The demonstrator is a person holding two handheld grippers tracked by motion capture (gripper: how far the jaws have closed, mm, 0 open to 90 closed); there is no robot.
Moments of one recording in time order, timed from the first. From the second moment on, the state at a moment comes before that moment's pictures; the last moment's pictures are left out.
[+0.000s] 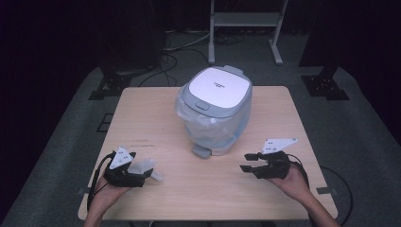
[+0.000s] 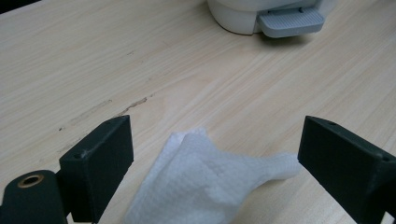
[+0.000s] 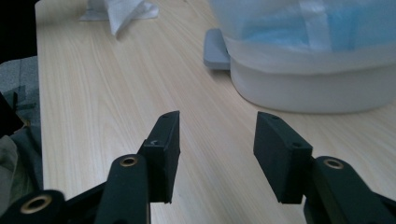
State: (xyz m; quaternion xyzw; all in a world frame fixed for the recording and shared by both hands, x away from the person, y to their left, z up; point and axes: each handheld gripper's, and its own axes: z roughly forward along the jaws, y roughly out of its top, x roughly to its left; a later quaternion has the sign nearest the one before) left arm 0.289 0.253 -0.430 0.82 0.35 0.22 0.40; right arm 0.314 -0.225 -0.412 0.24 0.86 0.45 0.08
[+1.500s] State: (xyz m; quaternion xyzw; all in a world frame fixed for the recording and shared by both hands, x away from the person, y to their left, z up) left arm 0.287 0.263 -0.433 0.82 0.35 0.21 0.41; right arm 0.362 -0.129 -0.241 0.15 0.86 0.48 0.07
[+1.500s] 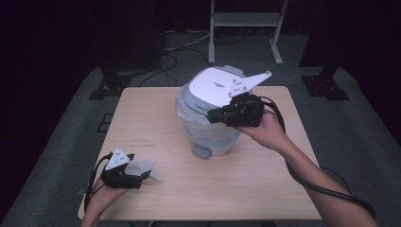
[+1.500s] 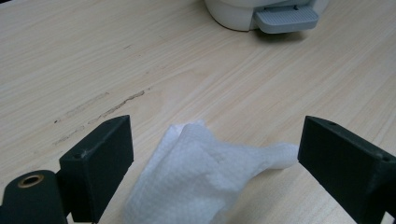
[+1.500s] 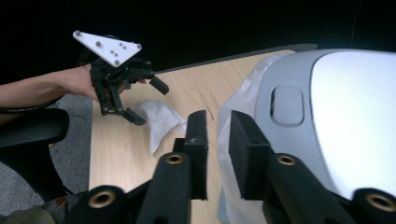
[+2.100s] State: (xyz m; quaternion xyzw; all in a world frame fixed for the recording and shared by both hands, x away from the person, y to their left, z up) left arm 0.288 0.265 -0.435 0.82 0.35 0.20 0.41; right arm 0.398 -0.099 -0.238 0.17 0.87 0.46 0.10
